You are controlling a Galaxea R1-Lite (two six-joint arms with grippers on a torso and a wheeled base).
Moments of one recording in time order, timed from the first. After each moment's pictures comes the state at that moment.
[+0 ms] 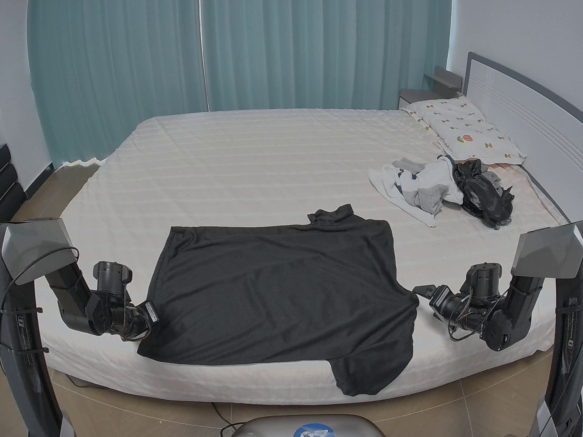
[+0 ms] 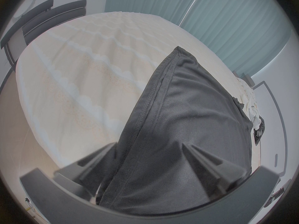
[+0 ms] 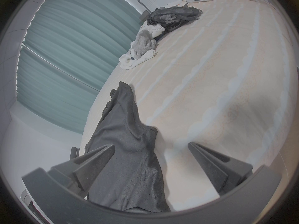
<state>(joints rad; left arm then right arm) 0.05 2.29 -0.70 -0.67 -0.09 -0.54 0.11 2.37 -0.56 -1.23 0.15 0.85</state>
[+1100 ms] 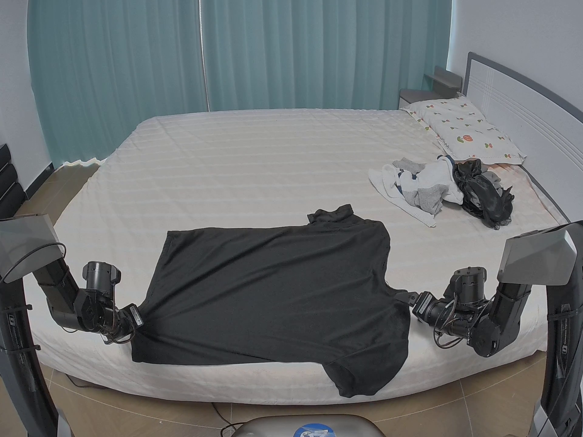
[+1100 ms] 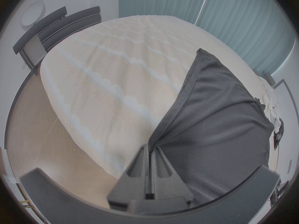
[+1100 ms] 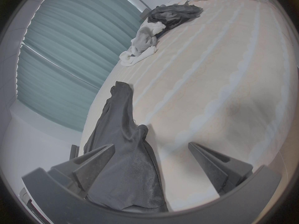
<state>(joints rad) 0.11 2.24 -0.68 -0.56 0.07 -0.51 0.20 2.39 -0.58 -1.23 0.13 0.83</state>
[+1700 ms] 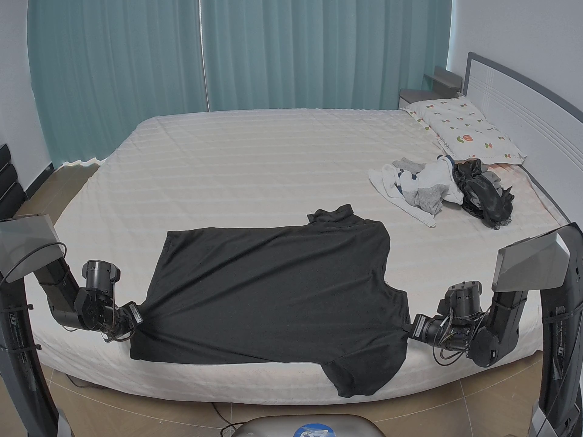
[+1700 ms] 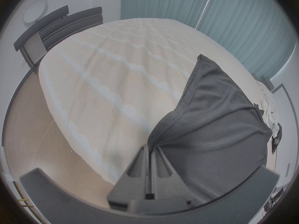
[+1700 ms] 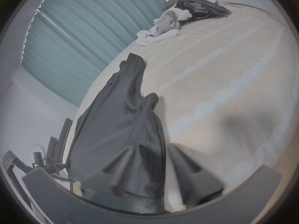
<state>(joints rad) 0.12 2.25 -0.70 -0.57 0.06 -0.51 0.23 2.42 -0.52 -1.21 0.13 0.59</state>
